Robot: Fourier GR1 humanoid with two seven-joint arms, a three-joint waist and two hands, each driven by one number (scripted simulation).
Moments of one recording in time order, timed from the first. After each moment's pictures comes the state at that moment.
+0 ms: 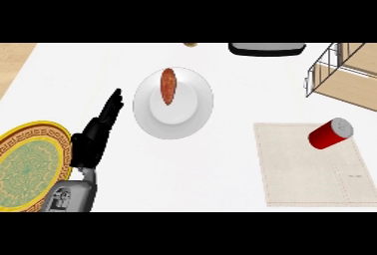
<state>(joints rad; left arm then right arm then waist) -0.16 0.07 -0.02 -1.46 -0.15 -0.03 0.03 -0.94 -0.70 -0.49 -0.80 0.96 -0.62 0.46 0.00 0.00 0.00</state>
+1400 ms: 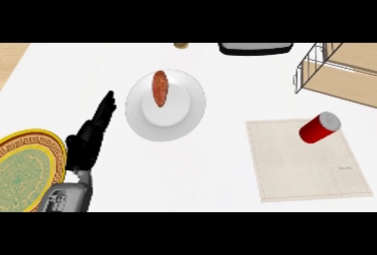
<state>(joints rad) -0.14 0.08 0.01 -1.45 -0.16 -0.01 0.02 -0.72 -0.96 -0.82 -1.26 0.57 -0.29 0.76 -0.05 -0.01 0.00</state>
